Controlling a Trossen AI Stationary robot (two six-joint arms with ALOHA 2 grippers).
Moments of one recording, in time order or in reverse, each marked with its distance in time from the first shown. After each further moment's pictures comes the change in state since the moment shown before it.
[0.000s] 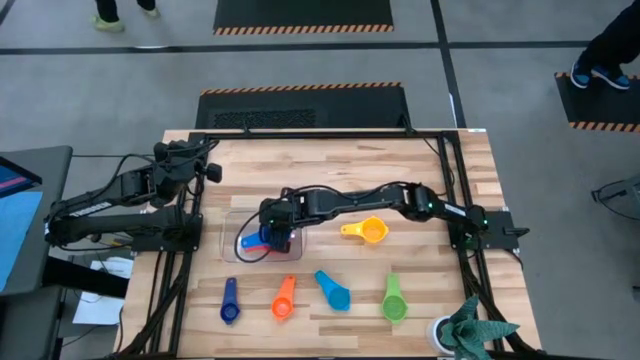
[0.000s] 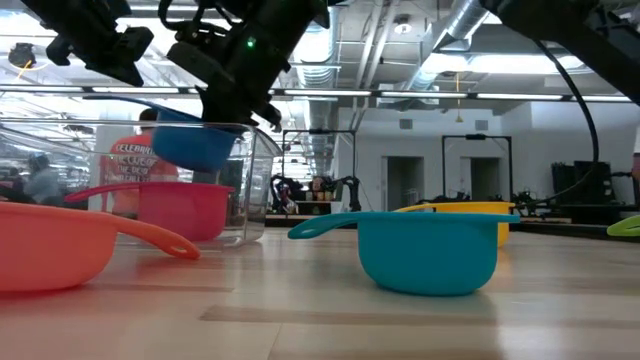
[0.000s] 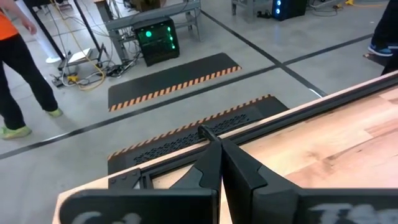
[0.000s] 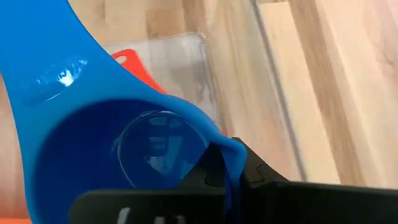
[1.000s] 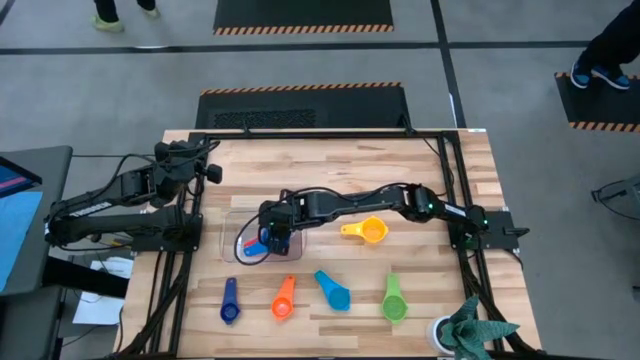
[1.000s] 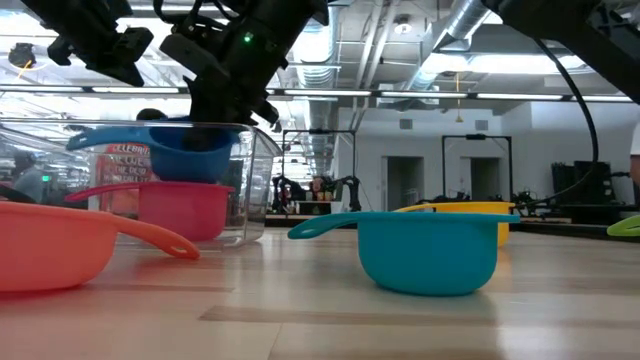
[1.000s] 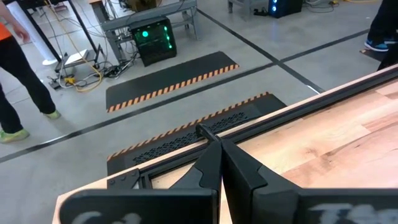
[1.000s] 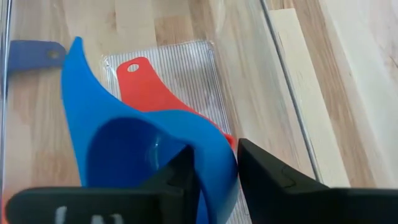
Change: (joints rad) left arm 0.000 0.000 0.000 0.000 0.013 0.015; right arm 0.005 -0.001 0.000 0.022 0.001 0.020
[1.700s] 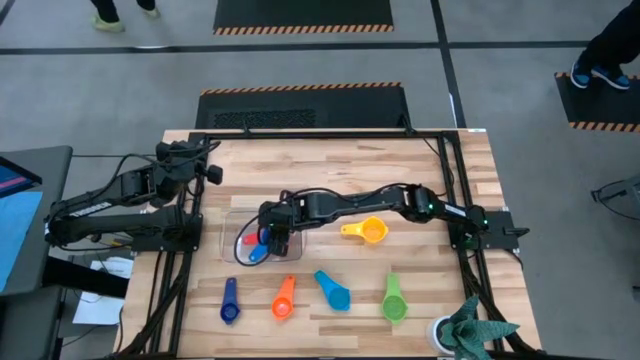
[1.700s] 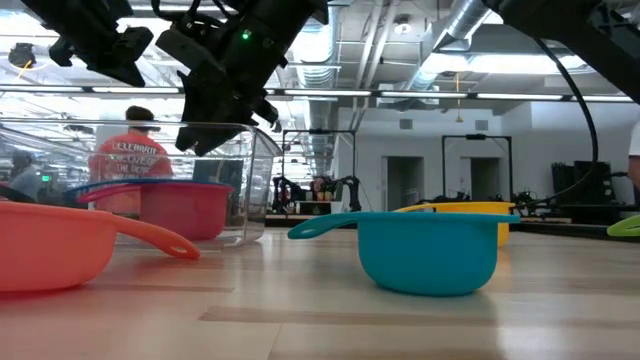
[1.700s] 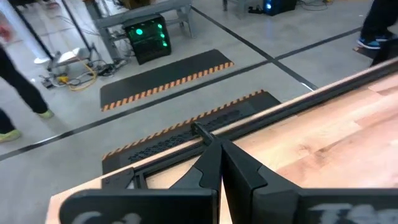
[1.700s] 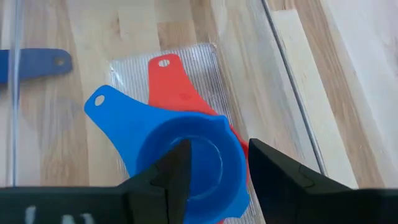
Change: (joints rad) left arm 0.000 0.000 0.000 0.000 0.035 0.004; right arm 0.003 0.000 0.000 0.016 -0.002 0.004
